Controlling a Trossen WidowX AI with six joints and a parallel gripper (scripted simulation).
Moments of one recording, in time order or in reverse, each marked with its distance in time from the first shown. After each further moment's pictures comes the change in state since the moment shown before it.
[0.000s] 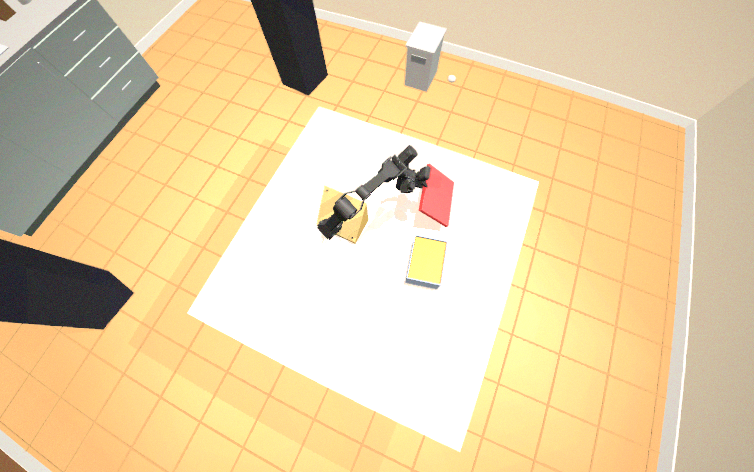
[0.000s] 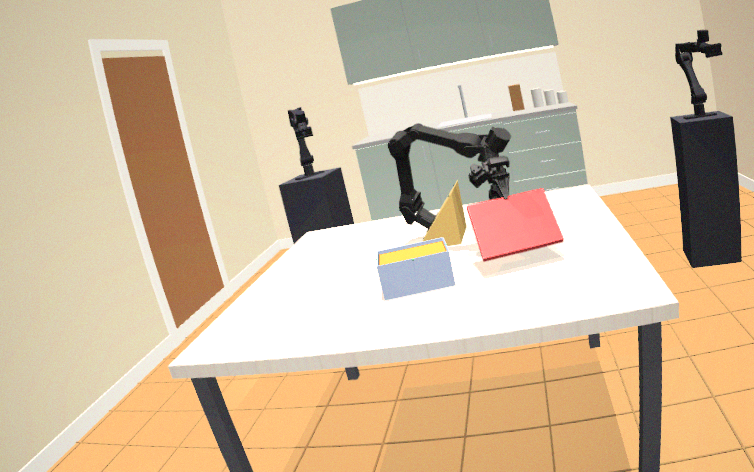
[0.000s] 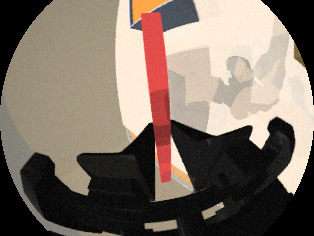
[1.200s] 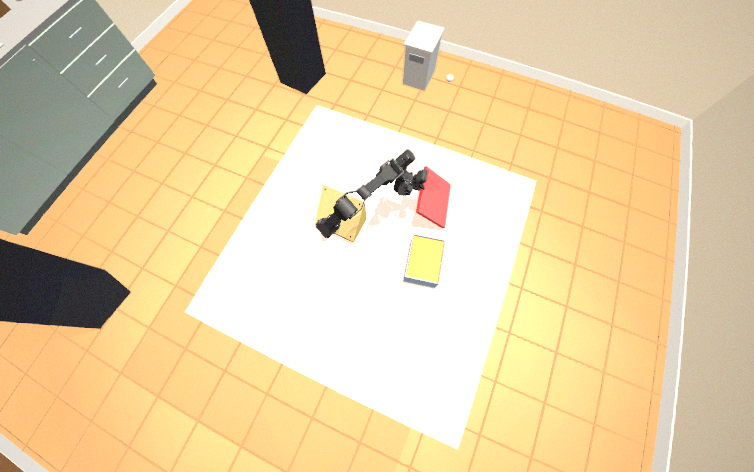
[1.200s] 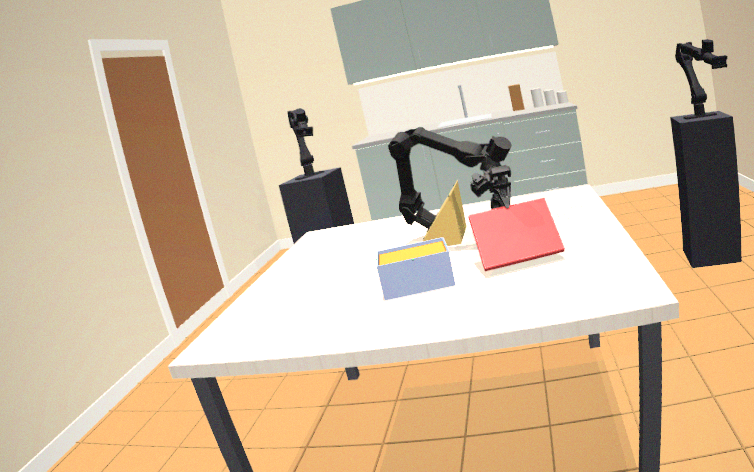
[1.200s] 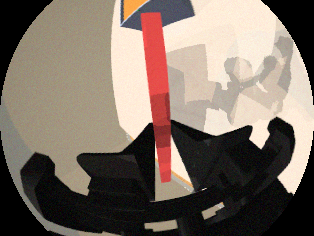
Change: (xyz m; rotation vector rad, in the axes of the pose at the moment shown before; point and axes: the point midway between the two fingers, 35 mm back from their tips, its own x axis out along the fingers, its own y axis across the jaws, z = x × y) arm 0.019 -0.022 0.001 0.000 -0.002 0.001
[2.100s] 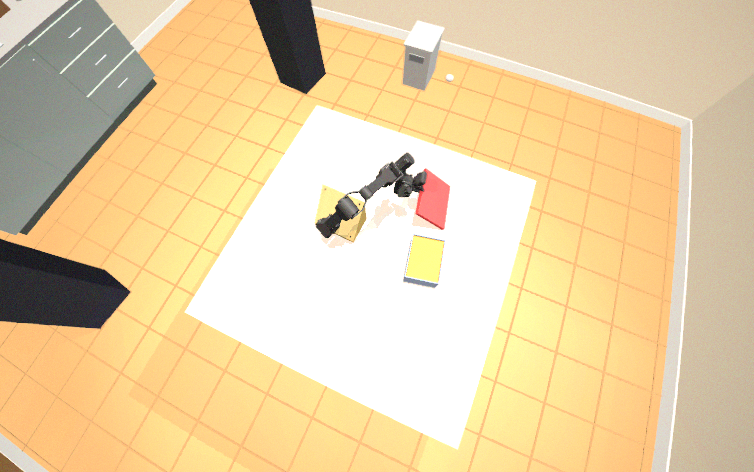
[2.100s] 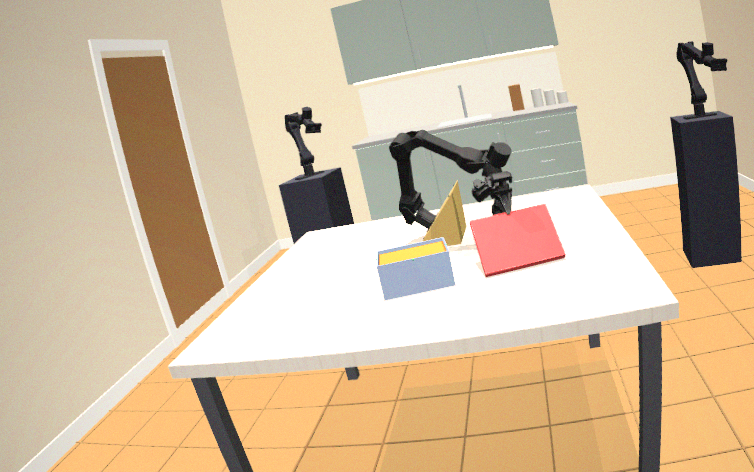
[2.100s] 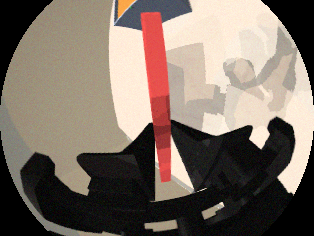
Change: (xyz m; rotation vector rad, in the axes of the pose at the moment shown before) arm 0.013 -0.015 0.000 -0.001 -0.001 0.007
